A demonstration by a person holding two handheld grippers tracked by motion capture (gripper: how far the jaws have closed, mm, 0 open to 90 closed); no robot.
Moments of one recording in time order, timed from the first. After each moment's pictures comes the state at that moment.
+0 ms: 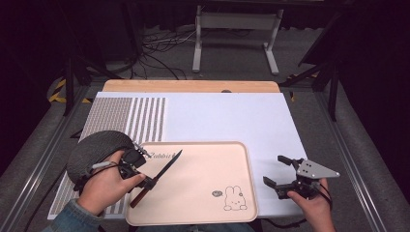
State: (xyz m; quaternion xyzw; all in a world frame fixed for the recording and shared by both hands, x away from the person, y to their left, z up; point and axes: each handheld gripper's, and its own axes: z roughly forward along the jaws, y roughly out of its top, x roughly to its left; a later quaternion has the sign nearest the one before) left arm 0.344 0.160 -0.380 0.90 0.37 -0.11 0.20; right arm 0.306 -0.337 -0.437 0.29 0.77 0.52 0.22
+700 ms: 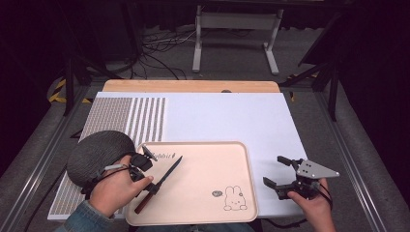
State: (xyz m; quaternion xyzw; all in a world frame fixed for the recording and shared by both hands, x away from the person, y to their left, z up) left arm 0.348 0.148 -0.406 0.88 0.43 -0.13 0.15; right arm 0.306 -0.337 -0.439 0.29 0.77 0.53 0.21
